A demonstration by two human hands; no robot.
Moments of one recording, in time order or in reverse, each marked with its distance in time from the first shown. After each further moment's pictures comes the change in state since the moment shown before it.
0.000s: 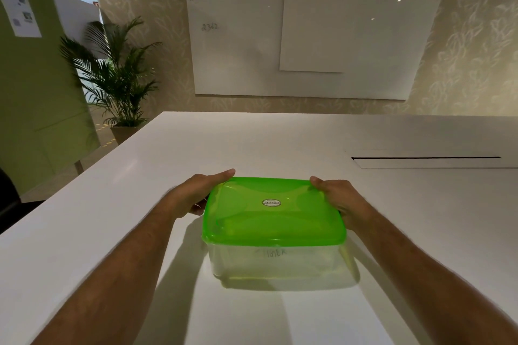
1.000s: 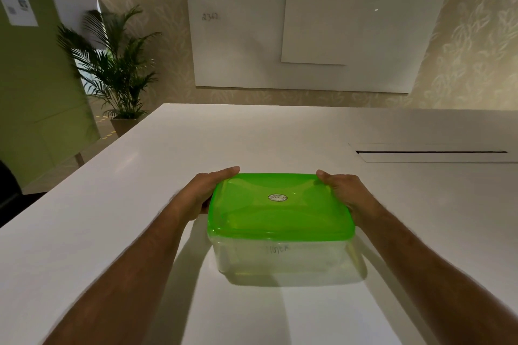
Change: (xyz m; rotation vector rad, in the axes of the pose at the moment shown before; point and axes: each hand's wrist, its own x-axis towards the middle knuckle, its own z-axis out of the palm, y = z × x) left_hand -0.013 -0.009 0.015 -0.352 -0.063 0.061; right_hand 0.012 0.009 -0.002 0.005 0.046 -0.033
